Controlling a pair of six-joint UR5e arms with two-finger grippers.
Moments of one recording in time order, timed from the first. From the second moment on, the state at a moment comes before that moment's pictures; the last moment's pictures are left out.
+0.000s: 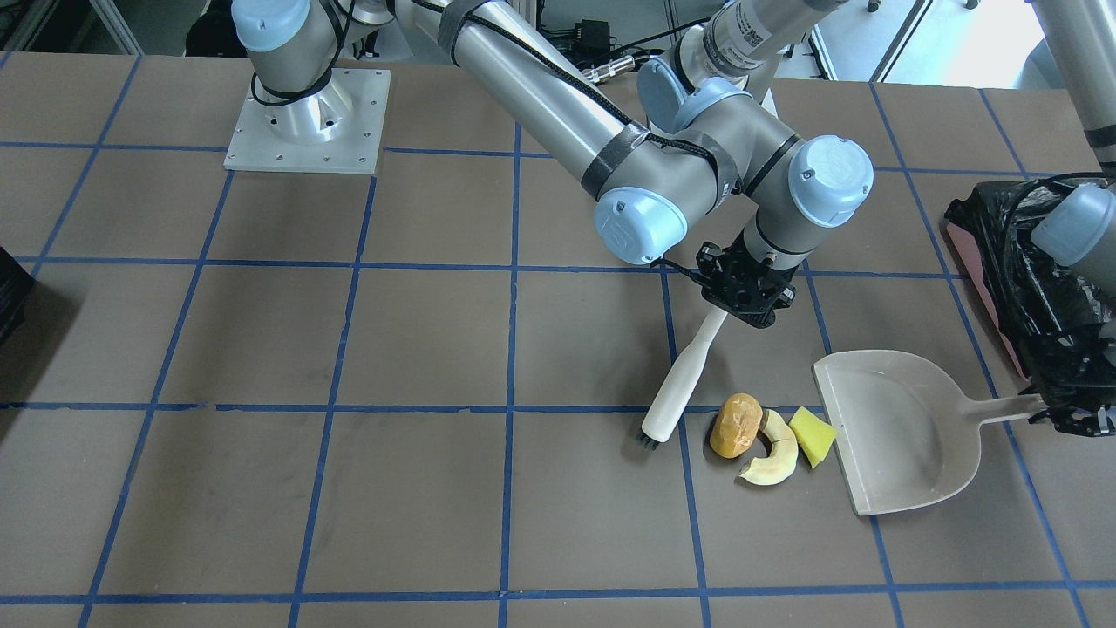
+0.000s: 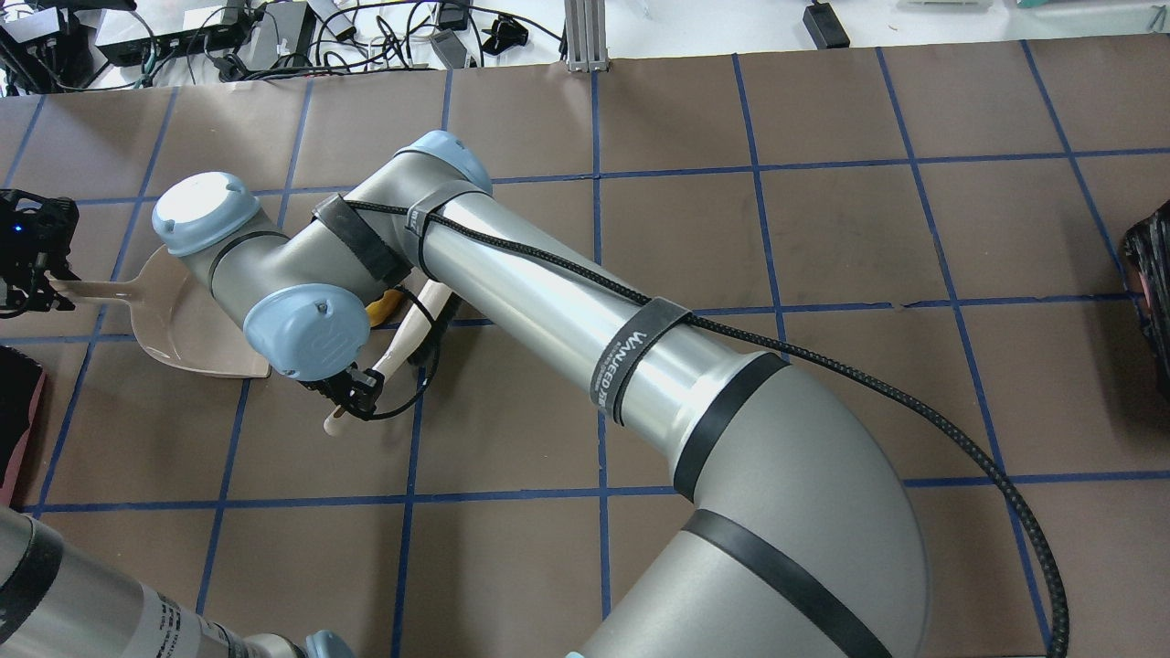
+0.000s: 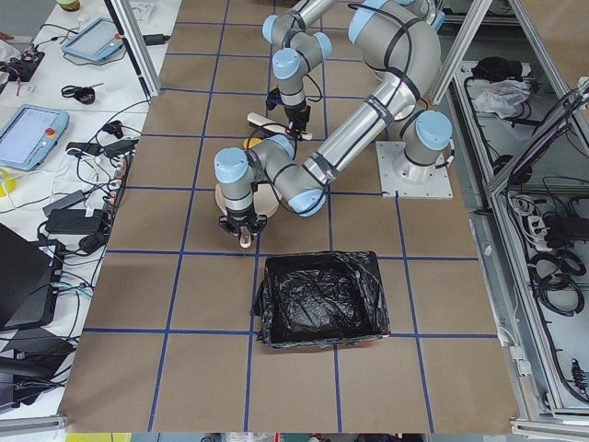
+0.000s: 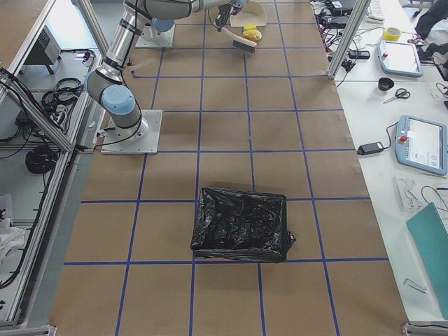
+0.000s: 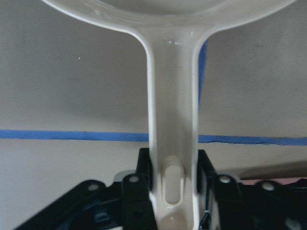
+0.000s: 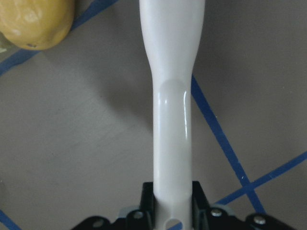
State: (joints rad) left arm -0.91 -2.07 -1.60 -0.98 1.69 2.20; right arm 2.38 -0.71 0.93 -1.69 -1.45 1.36
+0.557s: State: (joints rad) left arm -0.91 -2.07 -1.60 -0.98 1.69 2.20; right arm 2.38 -0.67 0.89 -1.76 -1.41 1.41
